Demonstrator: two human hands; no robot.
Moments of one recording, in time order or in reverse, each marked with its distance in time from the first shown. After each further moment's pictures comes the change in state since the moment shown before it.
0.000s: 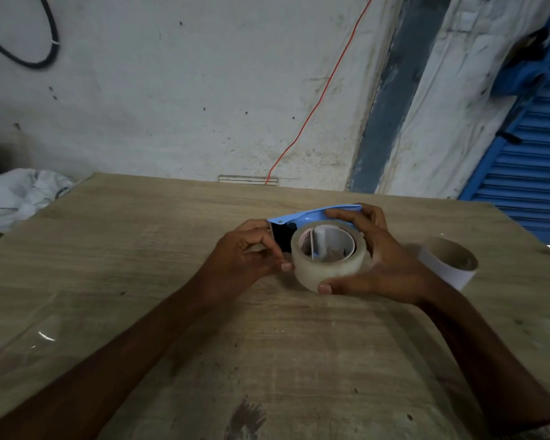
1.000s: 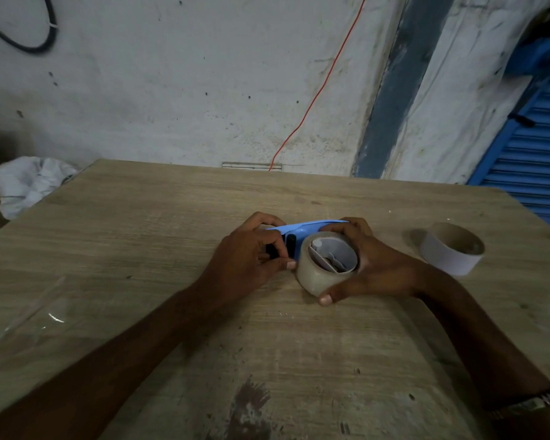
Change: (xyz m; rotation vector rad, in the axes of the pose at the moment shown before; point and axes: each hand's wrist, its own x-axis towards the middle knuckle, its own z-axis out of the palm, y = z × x) left_hand -0.013 0.000 0.012 0.441 -0.024 -0.015; right_hand 0.003 0.014 0.014 -0.090 -0.286 0.186
